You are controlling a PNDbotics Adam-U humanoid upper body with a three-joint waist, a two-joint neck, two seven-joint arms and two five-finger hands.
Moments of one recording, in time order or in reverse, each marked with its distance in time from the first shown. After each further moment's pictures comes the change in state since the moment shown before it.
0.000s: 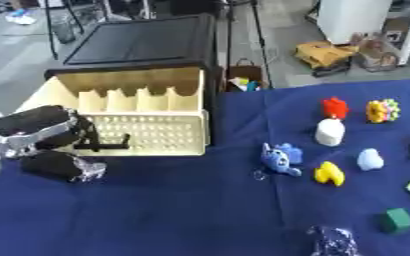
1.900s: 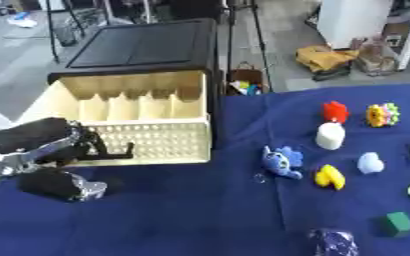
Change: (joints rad) left arm 0.051 0.016 -0.013 -0.037 -0.042 -0.056 0.011; right arm 0.008 0.000 -0.012 0.000 -0.007 0.003 -0.003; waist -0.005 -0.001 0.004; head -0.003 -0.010
